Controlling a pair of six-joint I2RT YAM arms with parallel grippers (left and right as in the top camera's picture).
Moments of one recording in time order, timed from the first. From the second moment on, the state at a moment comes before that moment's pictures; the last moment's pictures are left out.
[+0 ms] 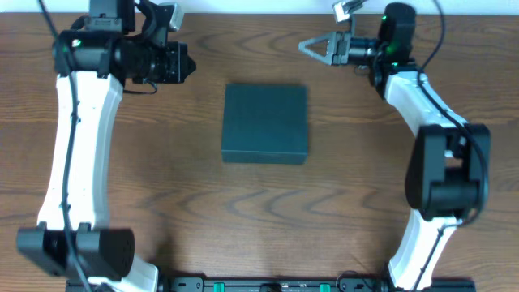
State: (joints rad) left arm -0.04 1.71 1.90 -1.21 0.51 0.01; right arm 0.05 2.08 1.54 0.29 -1.36 0.74
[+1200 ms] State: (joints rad) left arm -0.04 1.38 1.90 -1.31 0.51 0.02; right arm 0.20 1.44 1.55 0.25 -1.14 0.63
